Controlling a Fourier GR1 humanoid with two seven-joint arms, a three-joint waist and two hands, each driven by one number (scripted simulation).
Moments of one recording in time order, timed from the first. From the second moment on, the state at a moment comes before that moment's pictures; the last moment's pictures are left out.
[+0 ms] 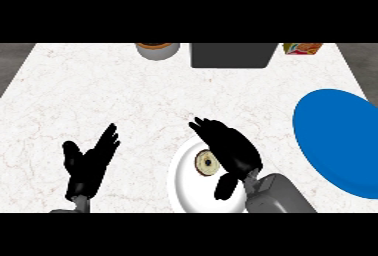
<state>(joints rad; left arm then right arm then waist) 0.02 0.14 -0.10 -1.44 0.14 0.08 0.22 -0.34 -0.11 0.52 -1.53 0.76 0.34 0.34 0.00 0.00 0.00</state>
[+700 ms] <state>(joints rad) 0.01 0.10 -0.09 -1.43 0.10 0.06 0.22 -0.36 -0.03 0.47 -1.29 0.91 0.28 0.21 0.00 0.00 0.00</state>
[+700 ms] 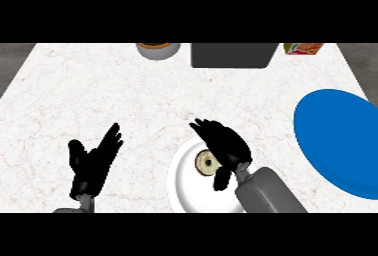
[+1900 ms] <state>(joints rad) 0.07 0.10 -0.04 -1.48 0.10 0.05 0.24 0.26 -0.20 0.65 -1.86 1.14 -0.09 0.18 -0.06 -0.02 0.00</state>
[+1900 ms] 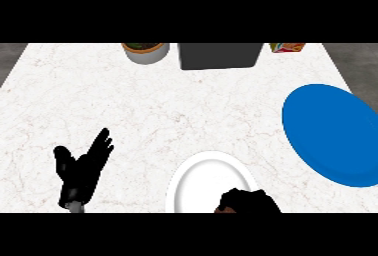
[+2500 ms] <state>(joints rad) 0.04 0.10 -0.04 -1.46 0.10 0.04 0.24 0.67 -0.33 0.58 -2.28 0.95 -0.50 0.10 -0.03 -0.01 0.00</state>
